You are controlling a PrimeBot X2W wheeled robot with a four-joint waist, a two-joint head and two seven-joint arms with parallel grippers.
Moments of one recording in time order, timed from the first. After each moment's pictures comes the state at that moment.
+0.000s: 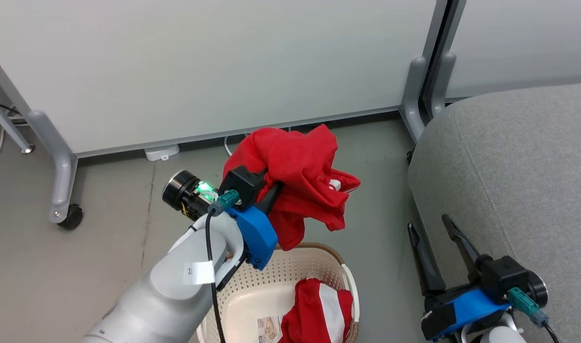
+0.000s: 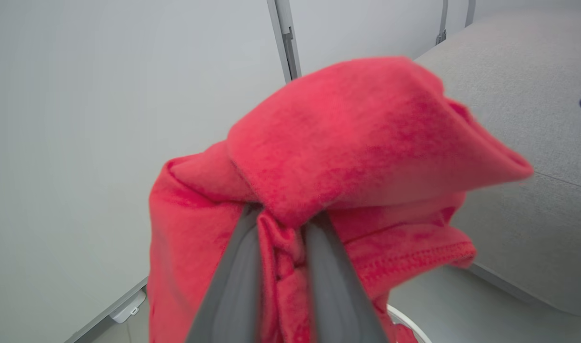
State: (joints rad) left arm -0.78 0.15 -1.01 0.85 -0.60 -0.10 -0.26; right arm -0.12 -0.05 0.09 0.27 0.08 0.13 -0.26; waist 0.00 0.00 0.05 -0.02
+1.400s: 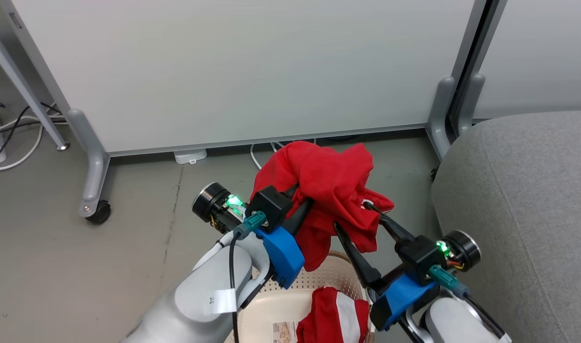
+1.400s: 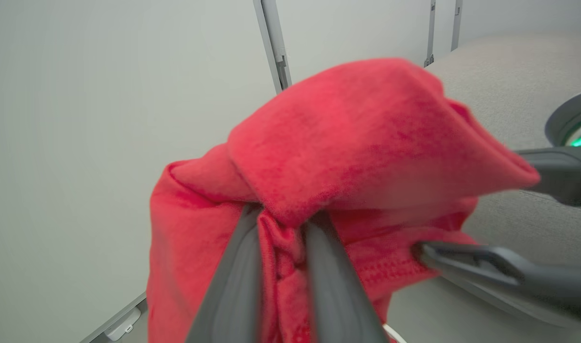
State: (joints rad) left arm -0.68 0.10 -0.92 0.75 -0.46 -0.12 -0.26; right arm -0.29 -0.08 0.38 0.40 0.03 0.13 -0.26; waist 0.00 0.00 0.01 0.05
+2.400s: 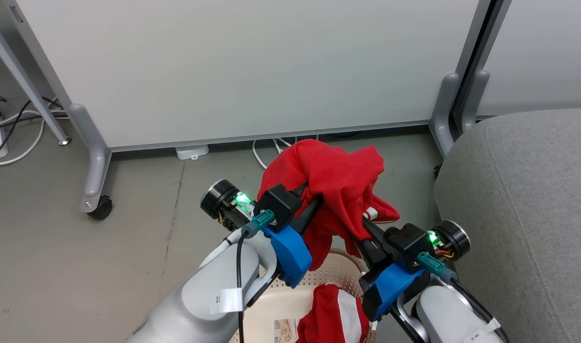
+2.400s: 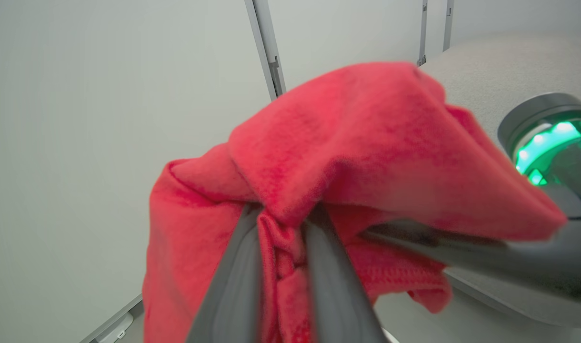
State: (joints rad) left arm -0.70 0.07 -0.93 0.75 -0.45 -0.13 -0.26; right arm -0.38 -0.06 0.42 0.49 0.05 0.13 -0.26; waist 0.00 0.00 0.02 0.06
